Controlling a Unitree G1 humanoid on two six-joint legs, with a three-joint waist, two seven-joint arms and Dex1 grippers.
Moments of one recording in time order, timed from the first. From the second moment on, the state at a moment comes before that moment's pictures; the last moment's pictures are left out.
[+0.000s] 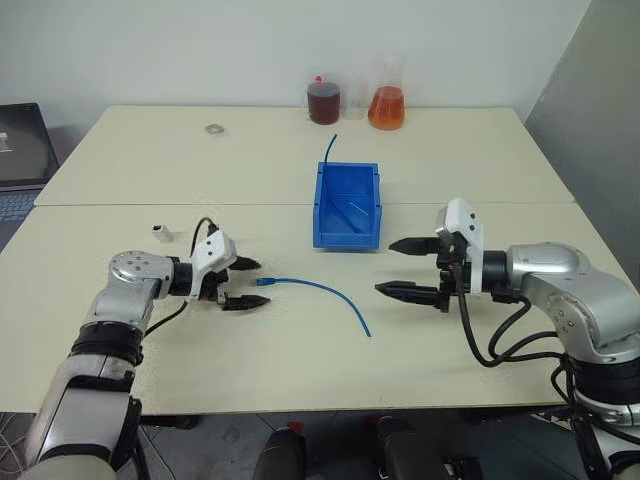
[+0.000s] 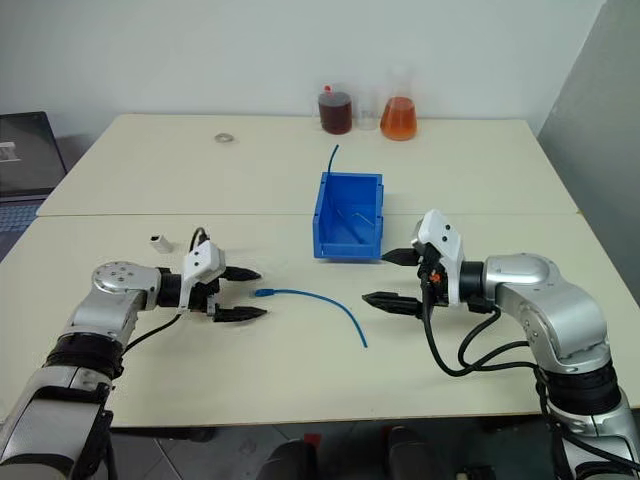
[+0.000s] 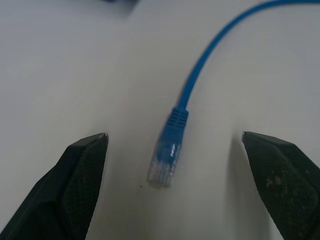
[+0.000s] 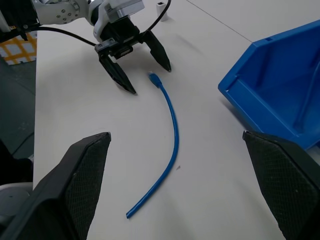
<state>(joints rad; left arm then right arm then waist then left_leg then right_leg) -0.69 0.74 -0.14 0.78 -0.12 -0.11 -1.41 -0.51 -0.61 0.01 -0.46 0.49 0.97 0.94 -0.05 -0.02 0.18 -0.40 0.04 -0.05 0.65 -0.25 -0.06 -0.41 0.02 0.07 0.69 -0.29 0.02</state>
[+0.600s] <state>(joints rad) -0.81 0.69 -0.15 1.05 -0.03 -0.34 -1.48 -0.48 -0.66 -0.02 -0.46 0.54 0.99 0.84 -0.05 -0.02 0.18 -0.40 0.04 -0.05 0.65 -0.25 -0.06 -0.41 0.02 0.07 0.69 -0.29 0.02</state>
